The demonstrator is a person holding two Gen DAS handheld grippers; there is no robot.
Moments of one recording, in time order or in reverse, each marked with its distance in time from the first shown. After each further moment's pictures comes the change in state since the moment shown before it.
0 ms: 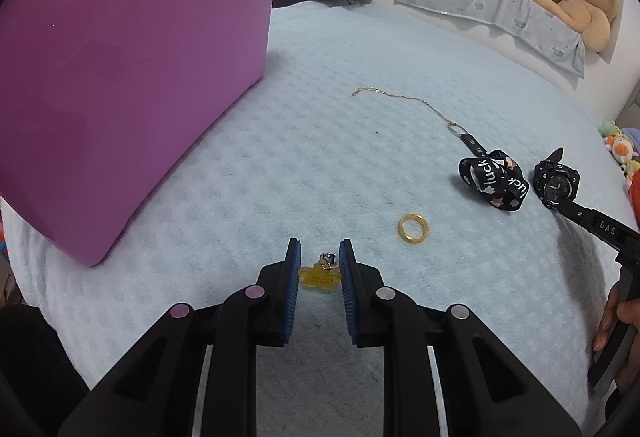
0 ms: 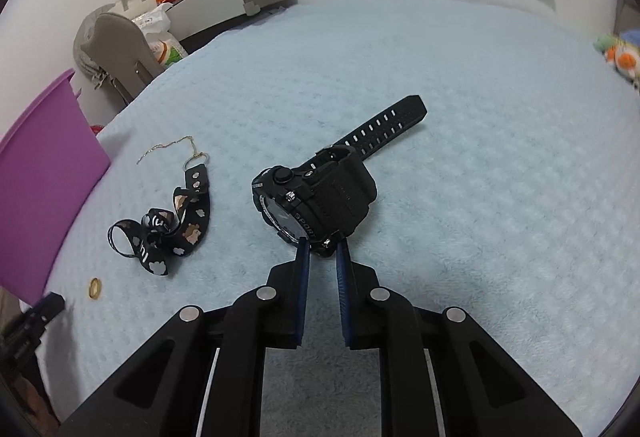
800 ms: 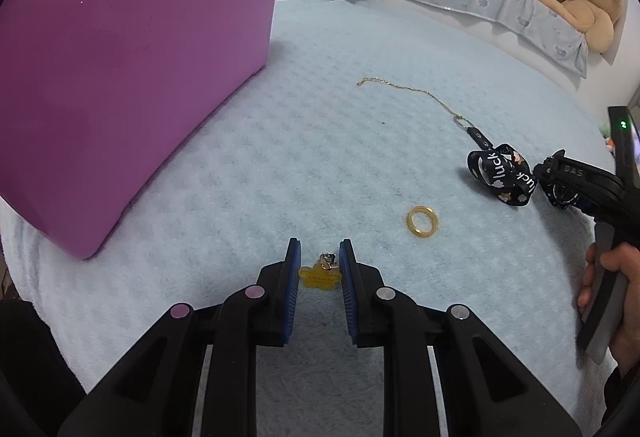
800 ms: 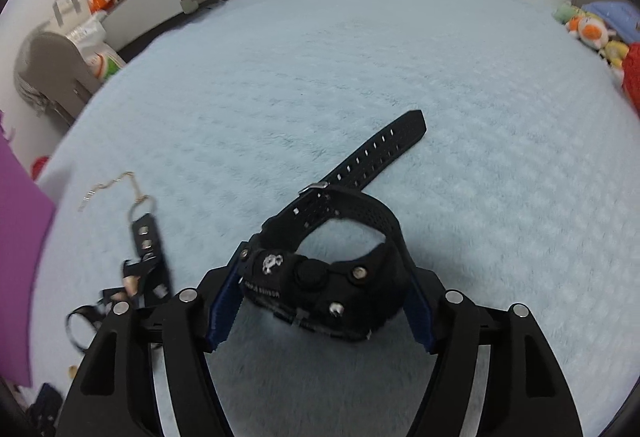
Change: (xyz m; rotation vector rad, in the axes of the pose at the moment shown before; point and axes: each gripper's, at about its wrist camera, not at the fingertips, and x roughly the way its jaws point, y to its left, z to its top) left arm 0.009 0.006 -0.003 -0.011 0.021 -0.006; right arm 0.050 0.014 0.033 0.104 0.029 -0.204
